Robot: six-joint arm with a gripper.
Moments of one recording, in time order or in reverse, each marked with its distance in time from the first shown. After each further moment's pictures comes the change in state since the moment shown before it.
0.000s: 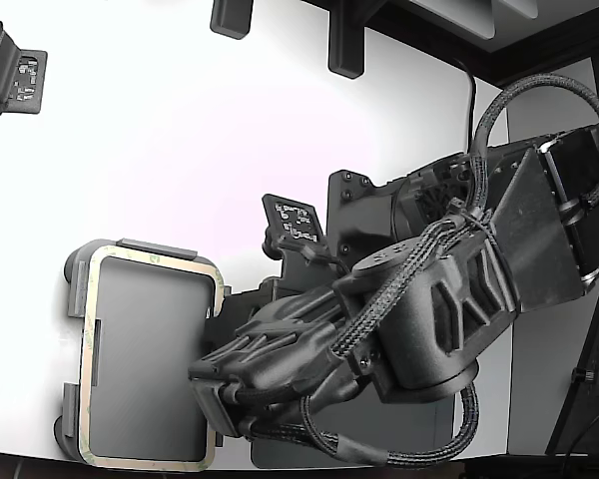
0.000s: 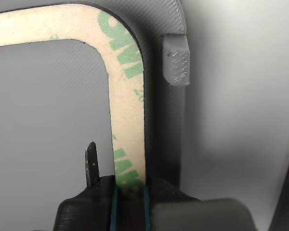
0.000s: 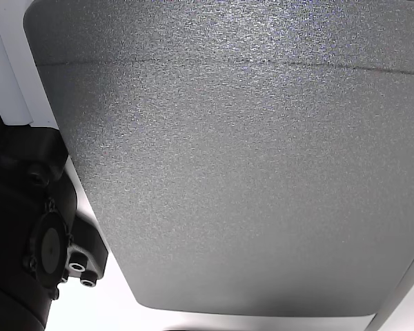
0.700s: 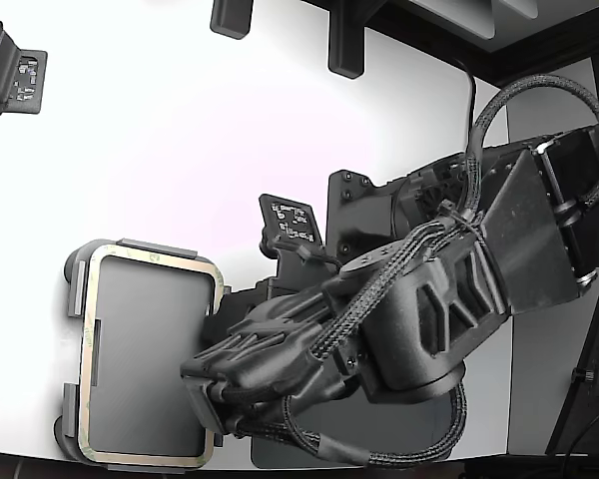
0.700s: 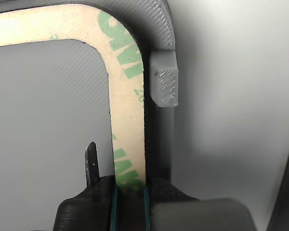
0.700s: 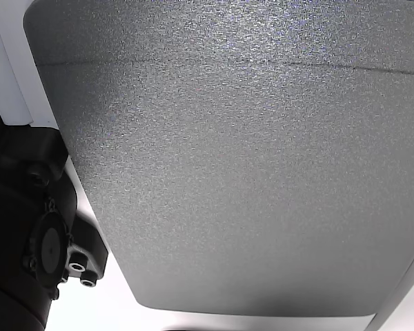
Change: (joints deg) arm -0.3 -1.3 0.5 0.0 -0.1 -0.3
